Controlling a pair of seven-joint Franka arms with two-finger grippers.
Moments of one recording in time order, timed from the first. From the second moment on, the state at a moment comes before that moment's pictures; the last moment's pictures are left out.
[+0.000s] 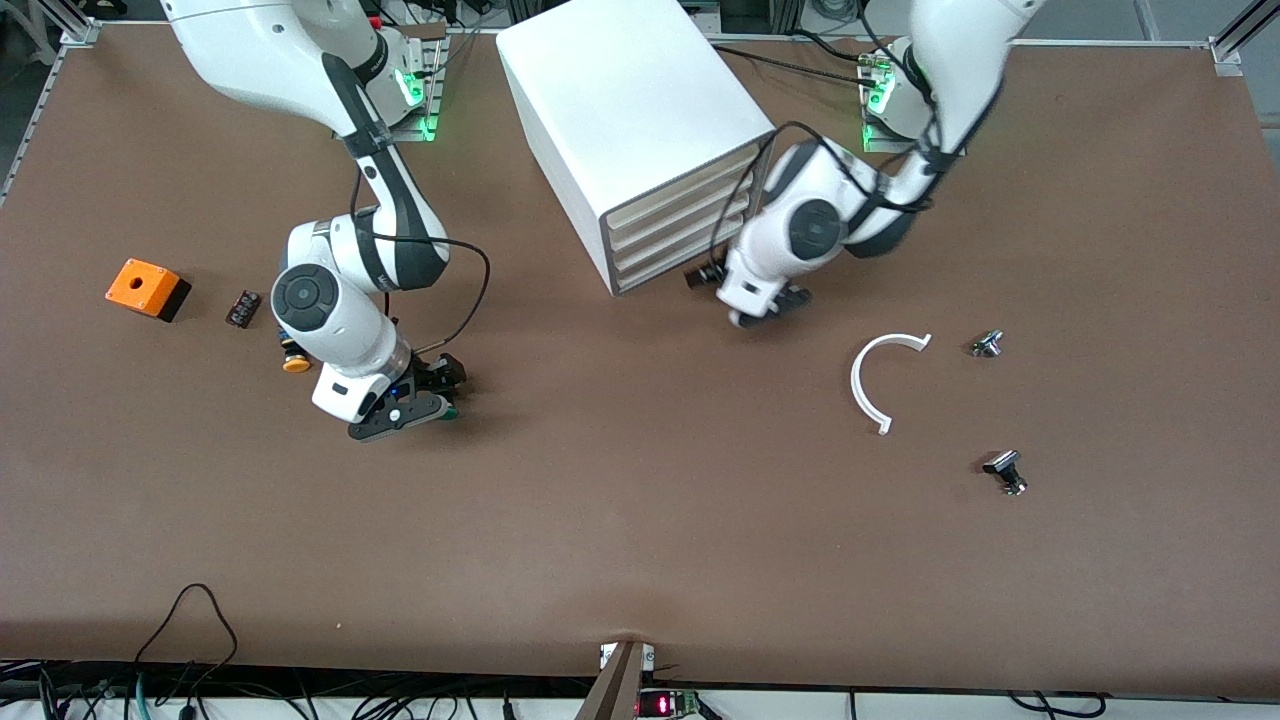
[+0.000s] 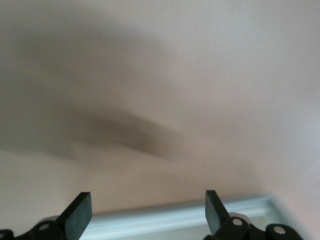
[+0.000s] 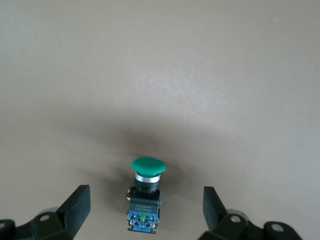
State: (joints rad) left arm -0.07 0.41 -0.49 -2.08 -0.24 2.38 -0.86; right arm 0.44 0.50 -0.15 -1.85 0.12 2.43 -0.12
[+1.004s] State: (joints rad) left arm 0.15 -0.11 -0.12 -1.85 -0.04 1.79 -0.02; right arm 0.34 0.39 -0.17 -1.46 0.11 1.84 0.08
